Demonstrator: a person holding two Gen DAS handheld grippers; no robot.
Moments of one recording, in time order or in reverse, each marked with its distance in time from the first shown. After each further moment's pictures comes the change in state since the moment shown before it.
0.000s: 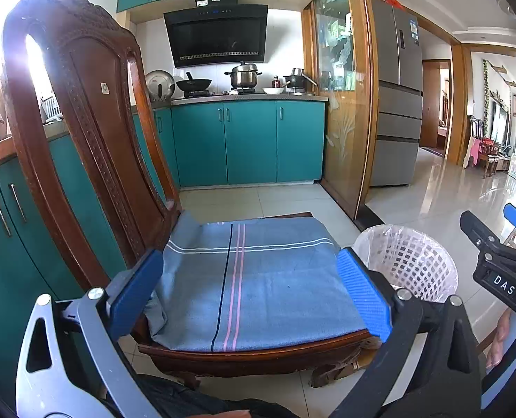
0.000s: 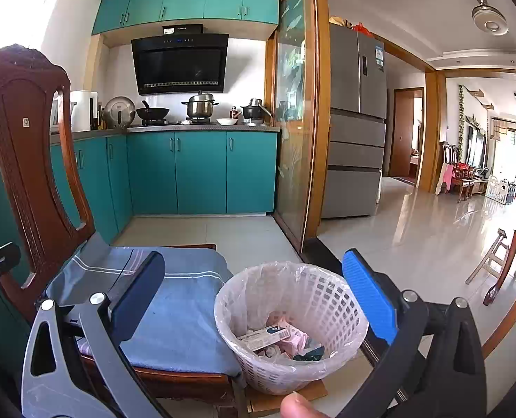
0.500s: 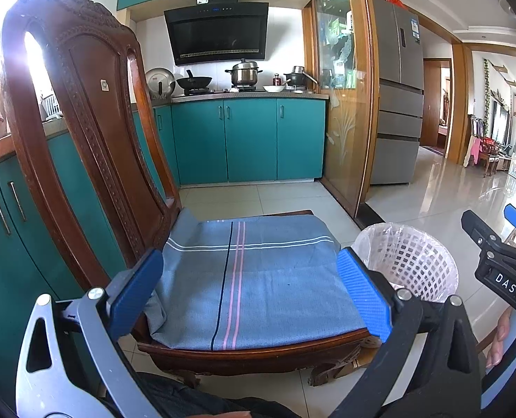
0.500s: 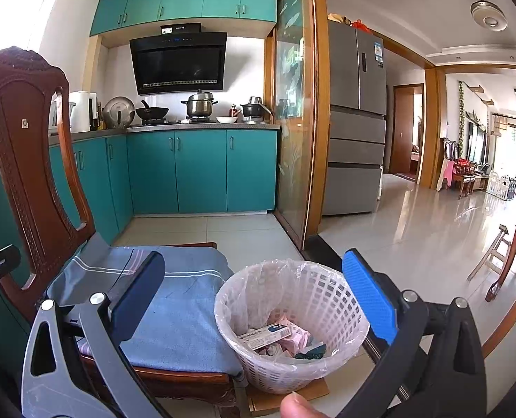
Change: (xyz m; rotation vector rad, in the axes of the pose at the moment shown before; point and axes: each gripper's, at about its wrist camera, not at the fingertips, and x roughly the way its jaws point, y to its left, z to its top) left arm 0.002 0.003 0.002 -0.003 0.010 0.002; right arm 0.001 -0.001 0.000 0.005 0.003 0.002
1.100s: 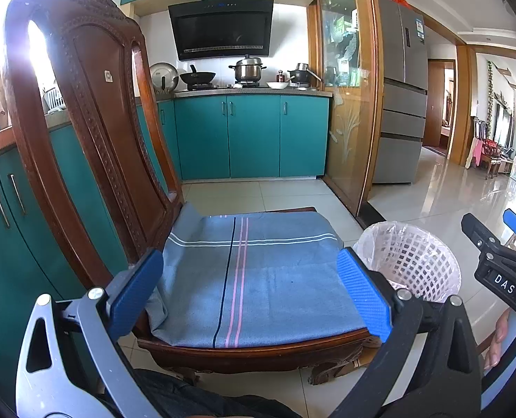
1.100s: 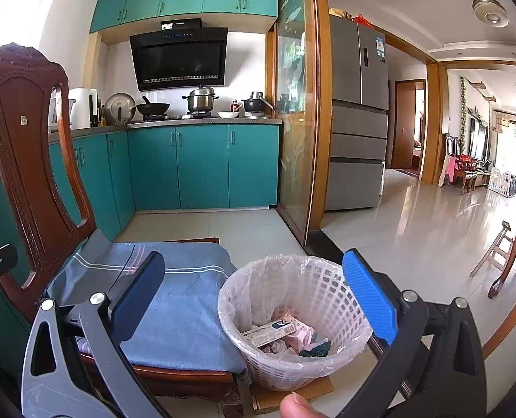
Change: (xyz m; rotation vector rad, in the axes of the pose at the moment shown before) left arm 0.009 0.008 -0.002 -0.018 0.019 0.004; right arm 0.009 0.006 -0.005 0.011 0.024 0.003
